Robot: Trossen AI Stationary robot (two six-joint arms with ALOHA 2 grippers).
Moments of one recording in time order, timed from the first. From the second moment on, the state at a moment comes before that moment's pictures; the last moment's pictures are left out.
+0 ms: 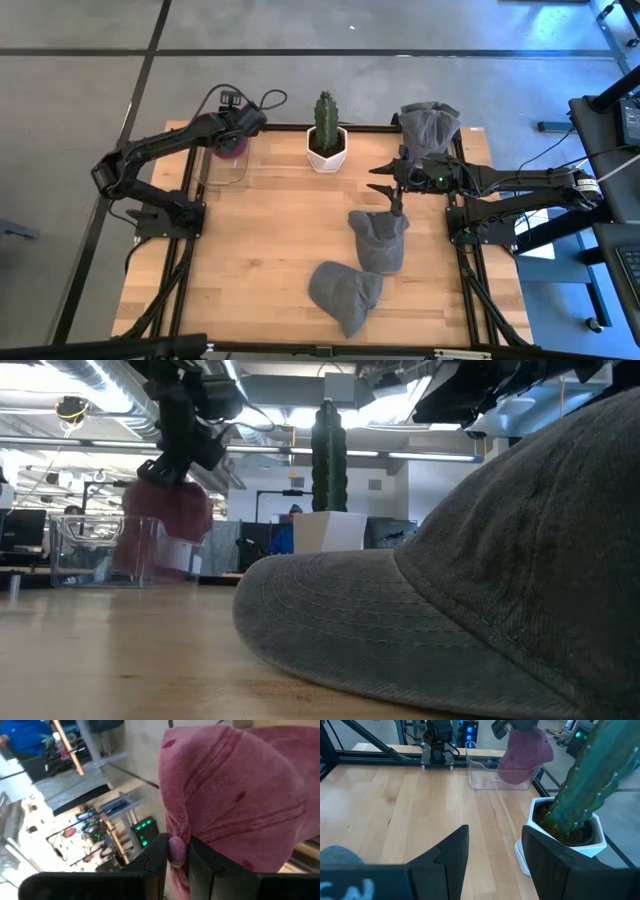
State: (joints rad) left arm 0.65 1.33 1.05 -0.81 -0.96 0.89; right arm -0.07 0.95 0.71 -0.09 0.14 -0.08
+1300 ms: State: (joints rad) left arm 0.69 1.33 1.05 -0.78 -0.91 0.84; right arm -0.07 0.95 0.71 -0.10 0.14 -0.09
